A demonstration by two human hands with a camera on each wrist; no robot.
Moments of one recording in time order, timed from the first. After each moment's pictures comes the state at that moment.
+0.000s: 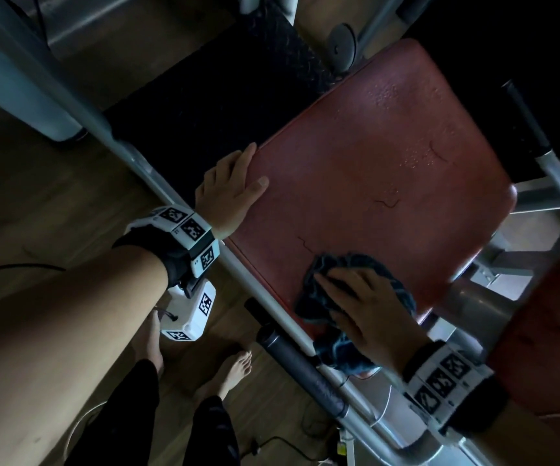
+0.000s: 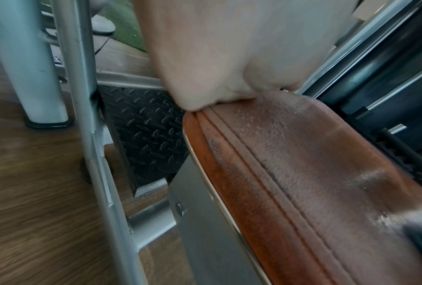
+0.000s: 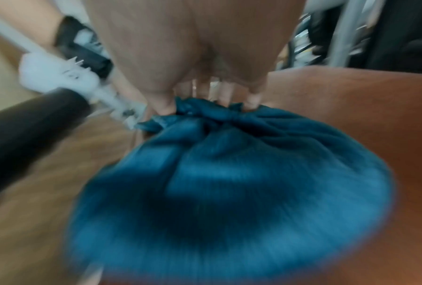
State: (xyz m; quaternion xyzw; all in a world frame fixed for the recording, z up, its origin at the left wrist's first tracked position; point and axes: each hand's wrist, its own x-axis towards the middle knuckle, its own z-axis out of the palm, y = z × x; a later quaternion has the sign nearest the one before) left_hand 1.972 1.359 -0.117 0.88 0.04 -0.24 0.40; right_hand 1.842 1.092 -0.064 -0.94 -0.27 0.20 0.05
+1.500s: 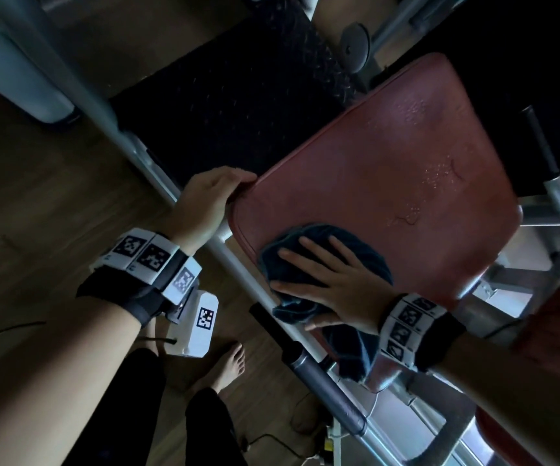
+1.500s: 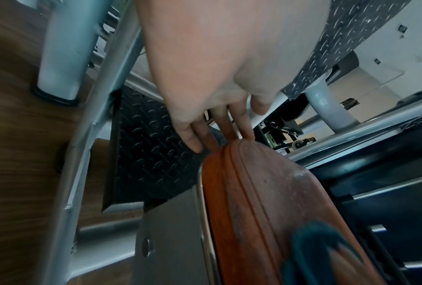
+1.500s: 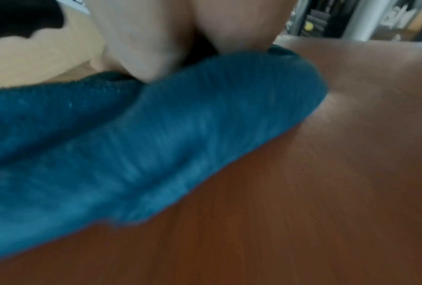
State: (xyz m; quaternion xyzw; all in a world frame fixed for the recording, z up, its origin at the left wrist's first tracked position) left_hand 1.974 1.412 -0.117 0.67 0.16 -0.20 0.69; right_hand 1.910 1.151 -0.085 -0.84 -0.48 0.25 -0.05
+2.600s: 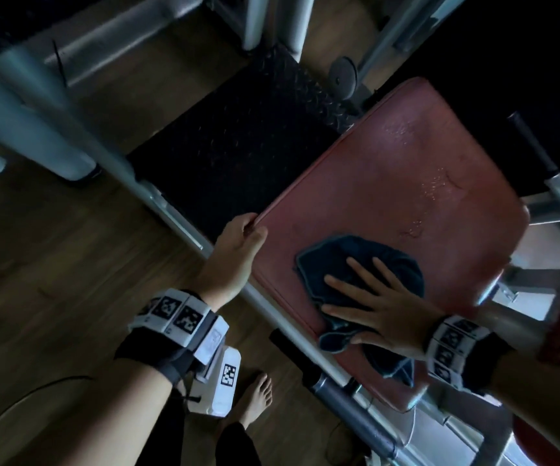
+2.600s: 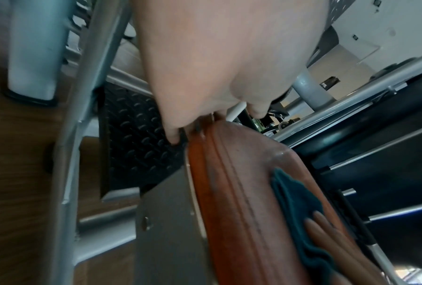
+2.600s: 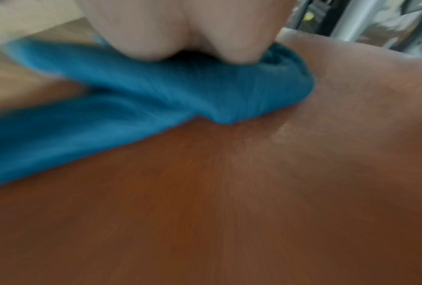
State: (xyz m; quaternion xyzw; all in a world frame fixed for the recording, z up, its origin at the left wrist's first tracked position) left_hand 1.949 1.403 -0.112 0.71 0.13 -0.25 0.64; right_hand 1.901 1.104 -0.080 -0.85 -0.45 0.25 -0.11
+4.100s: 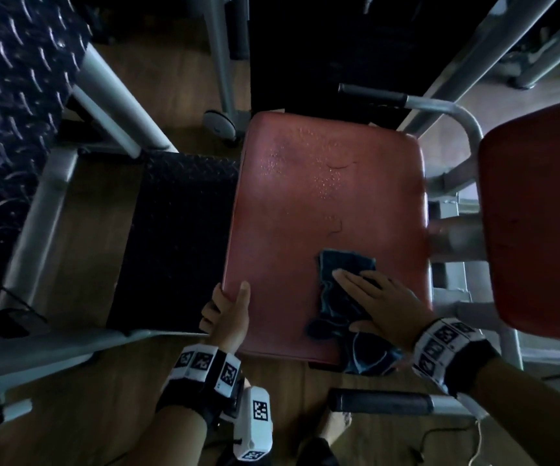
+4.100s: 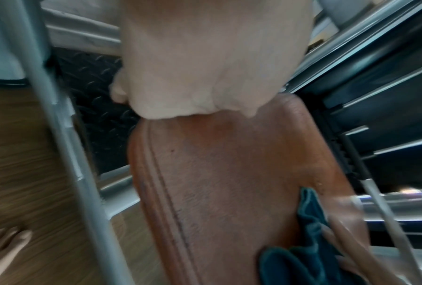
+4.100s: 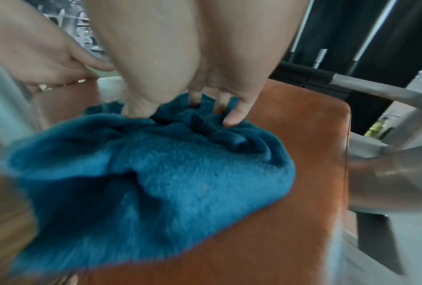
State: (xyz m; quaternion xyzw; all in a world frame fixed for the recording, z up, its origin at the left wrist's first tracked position) left_hand 2.009 1.349 -0.078 0.84 0.14 -0.42 0.30; right_hand 1.848 1.107 -0.064 -0.97 0.01 0.22 0.08
